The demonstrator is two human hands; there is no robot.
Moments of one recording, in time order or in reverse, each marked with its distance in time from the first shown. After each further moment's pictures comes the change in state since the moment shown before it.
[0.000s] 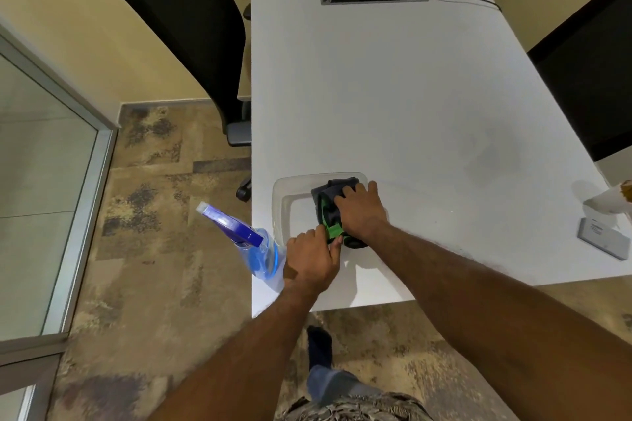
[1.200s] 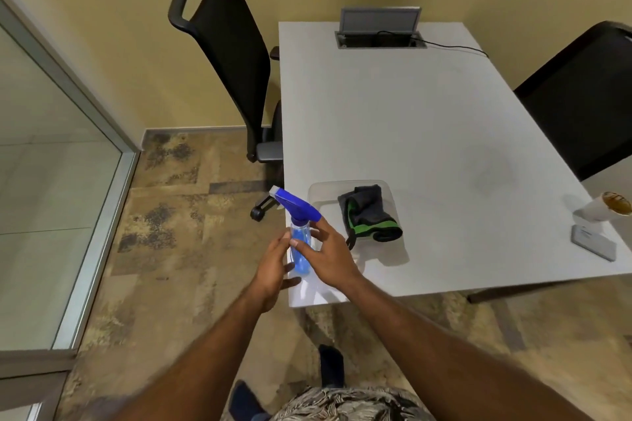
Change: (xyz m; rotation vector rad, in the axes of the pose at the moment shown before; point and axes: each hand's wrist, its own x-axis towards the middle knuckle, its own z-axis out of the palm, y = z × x) left_hand -0.073 -0.119 -0.075 -1.334 -0.186 -0.463; right_hand -0.101 -0.159 -0.048 1.453 0.300 0.004
